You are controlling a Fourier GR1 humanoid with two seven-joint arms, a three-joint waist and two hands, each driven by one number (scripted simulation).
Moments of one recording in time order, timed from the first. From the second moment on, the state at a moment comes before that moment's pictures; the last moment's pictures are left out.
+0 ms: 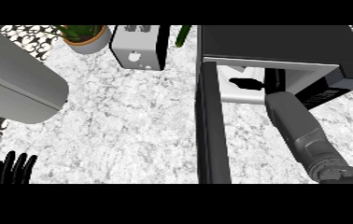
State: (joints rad) left arm 0.58 0.12 0.13 -1.92 0.21 -0.31 -0.45; right arm -0.91 -0.21 -0.22 -0.12 0.20 -0.61 -0.82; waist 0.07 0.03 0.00
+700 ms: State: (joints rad) left arm 0.71 0.09 0.05 -2.00 0.13 -0.37 -0.48; right arm -0.73 -0.12 -0.27 -0.20 0.11 -0.33 -0.97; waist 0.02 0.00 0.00
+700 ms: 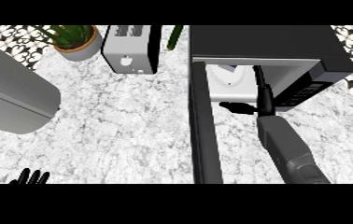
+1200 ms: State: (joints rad) left arm 0.67 0.09 -0.05 -2.00 0.10 -0.43 -0.45; right arm -0.54 -0.07 -0.22 -0.33 0.08 -0.07 -1.03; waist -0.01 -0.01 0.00
